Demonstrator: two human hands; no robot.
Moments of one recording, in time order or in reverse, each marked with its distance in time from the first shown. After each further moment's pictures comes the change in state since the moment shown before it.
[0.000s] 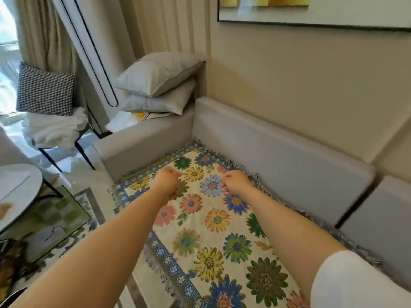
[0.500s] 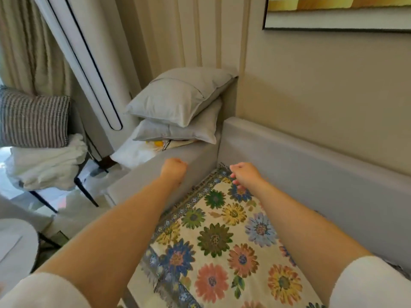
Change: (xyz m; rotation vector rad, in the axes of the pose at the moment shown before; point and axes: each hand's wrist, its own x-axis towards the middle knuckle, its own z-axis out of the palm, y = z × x) left_hand 0.350 0.095 -0.194 0.144 -0.051 0.161; right_hand 0.263 -0.245 0.128 0.196 0.138 0.040
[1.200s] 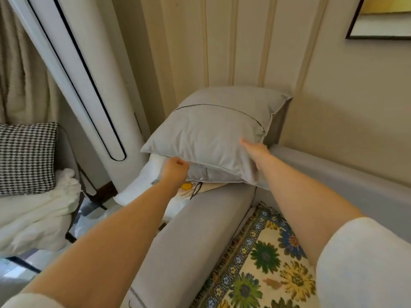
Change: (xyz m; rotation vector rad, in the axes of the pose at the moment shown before) left_hand 0.364 0.008 -0.173 -0.040 0.003 0.061; right_hand 0.313 -0.233 0.147 0.221 0.298 0.080
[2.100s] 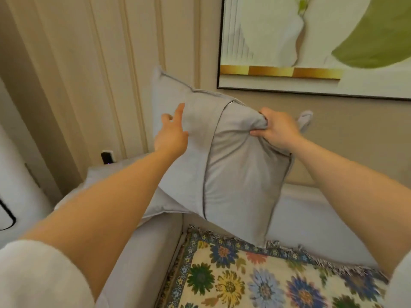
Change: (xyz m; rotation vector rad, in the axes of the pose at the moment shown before) left_hand -0.100 0.216 0.106 0.441 -0.040 0.832; right_hand -0.130 -0.055 -0.293 -0.880 0.554 -0.616
